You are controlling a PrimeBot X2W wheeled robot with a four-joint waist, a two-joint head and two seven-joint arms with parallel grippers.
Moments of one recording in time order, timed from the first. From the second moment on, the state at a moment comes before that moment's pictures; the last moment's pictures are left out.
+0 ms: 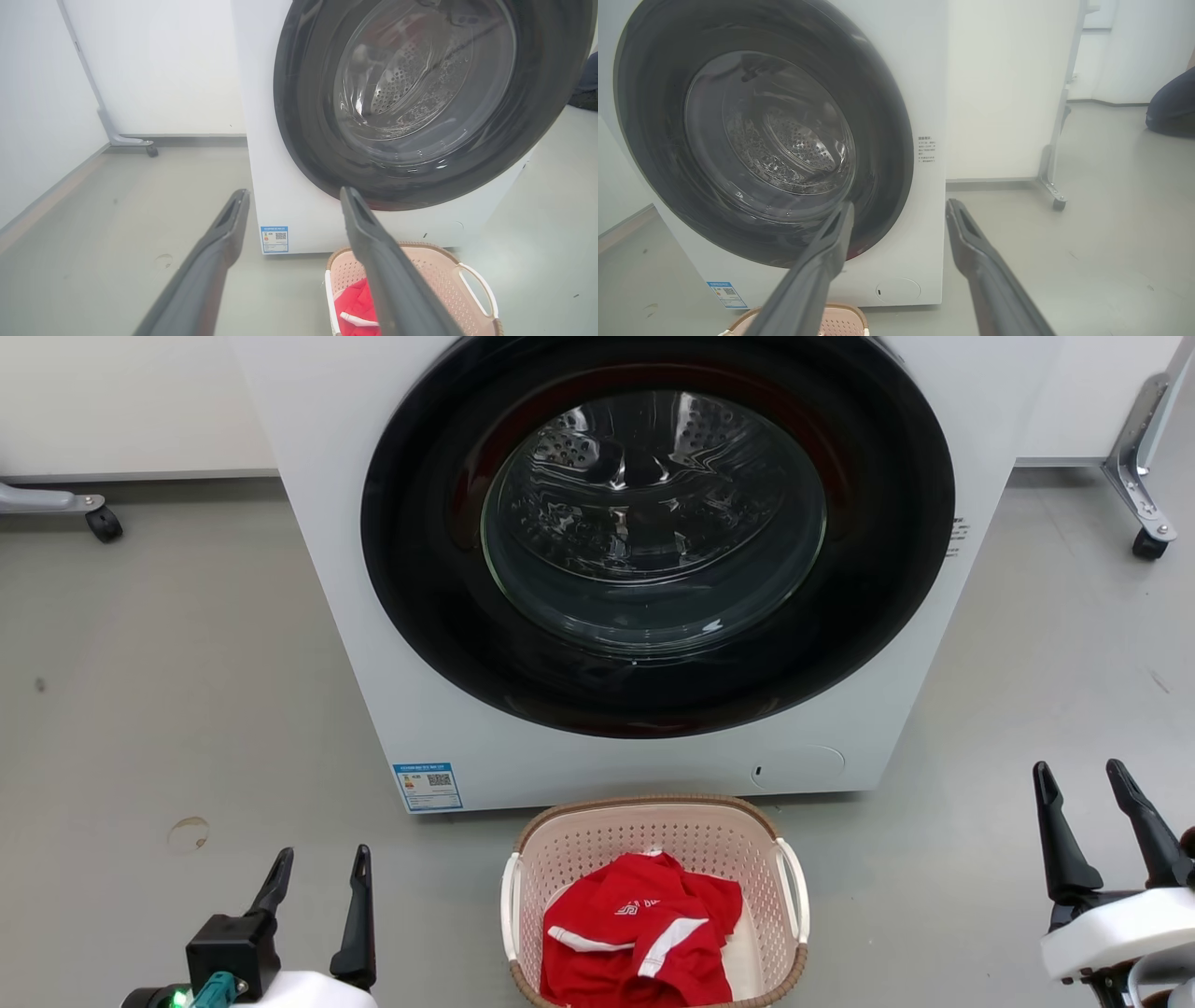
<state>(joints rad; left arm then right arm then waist) 0.04 0.26 -0.28 0.08 -0.38 0.17 -0.11 0.00 -0.06 0.03 0.17 0.38 0.13 -0.19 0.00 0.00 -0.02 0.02</state>
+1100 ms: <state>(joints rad) 0.06 0.31 -0.35 0.04 -0.26 0.20 -0.05 0.00 -0.08 0.07 0.14 0.22 0.13 -0.21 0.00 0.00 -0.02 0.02</state>
